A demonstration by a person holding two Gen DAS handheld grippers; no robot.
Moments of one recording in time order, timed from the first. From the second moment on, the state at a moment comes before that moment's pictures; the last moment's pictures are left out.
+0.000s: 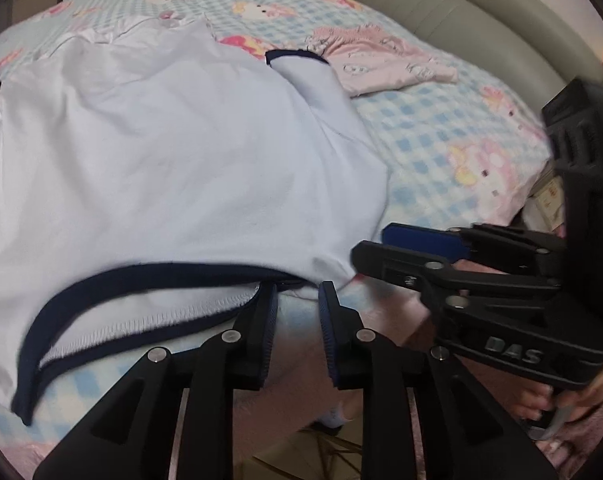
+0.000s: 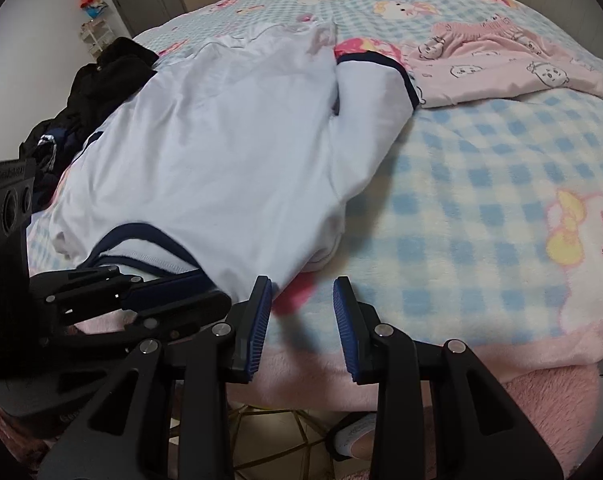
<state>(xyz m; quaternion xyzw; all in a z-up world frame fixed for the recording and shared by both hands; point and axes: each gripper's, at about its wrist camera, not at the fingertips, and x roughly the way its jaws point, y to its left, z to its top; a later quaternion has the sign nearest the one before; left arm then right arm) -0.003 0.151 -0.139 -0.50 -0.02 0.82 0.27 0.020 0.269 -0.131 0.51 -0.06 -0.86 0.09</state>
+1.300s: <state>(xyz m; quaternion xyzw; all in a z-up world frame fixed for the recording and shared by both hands) -0.007 0.152 -0.139 -0.49 -0.03 0.81 0.33 0.017 0.277 -0.131 0.51 -0.09 -0.85 0.09</state>
